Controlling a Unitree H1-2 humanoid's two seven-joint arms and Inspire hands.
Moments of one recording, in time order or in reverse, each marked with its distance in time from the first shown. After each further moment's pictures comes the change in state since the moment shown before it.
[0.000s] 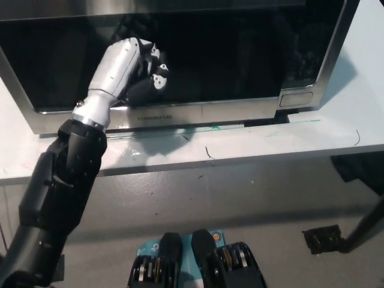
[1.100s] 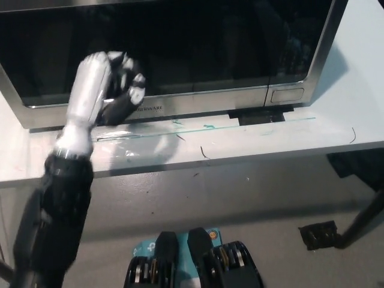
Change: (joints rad) left_arm 0.258 -0.052 0.117 -0.311 -0.055 -0.033 0.074; right_arm 0.021 0.001 0.019 0.003 0.001 0.001 -0.007
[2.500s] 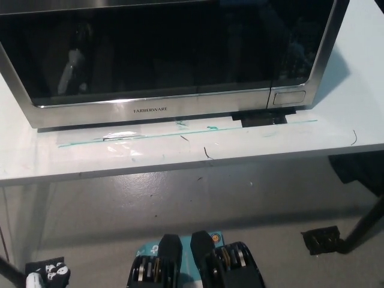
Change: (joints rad) left_arm 0.437 -0.156 0.348 0.432 -0.335 0.314 0.056; right_arm -0.020 -0.013 0.015 0.015 -0.001 -0.001 -0.013
